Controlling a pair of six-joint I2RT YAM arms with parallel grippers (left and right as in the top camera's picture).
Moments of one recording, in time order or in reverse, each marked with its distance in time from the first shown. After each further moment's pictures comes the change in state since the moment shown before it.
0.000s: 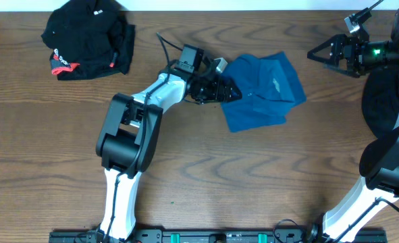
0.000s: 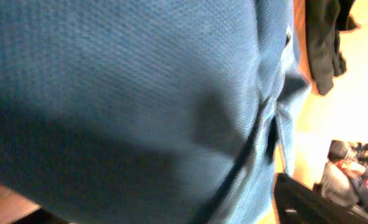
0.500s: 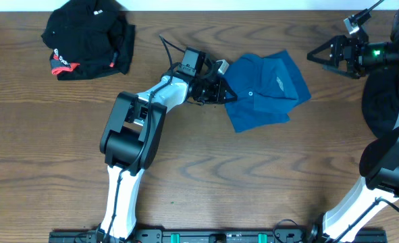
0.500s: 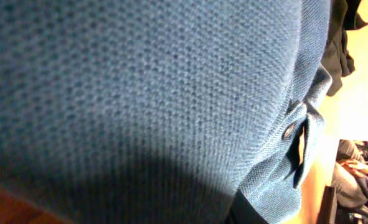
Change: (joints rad) left arm -0.004 0.032 -0.008 0.080 -0.010 0.003; right arm 0.000 0.000 0.000 -0.025 0.000 -0.021
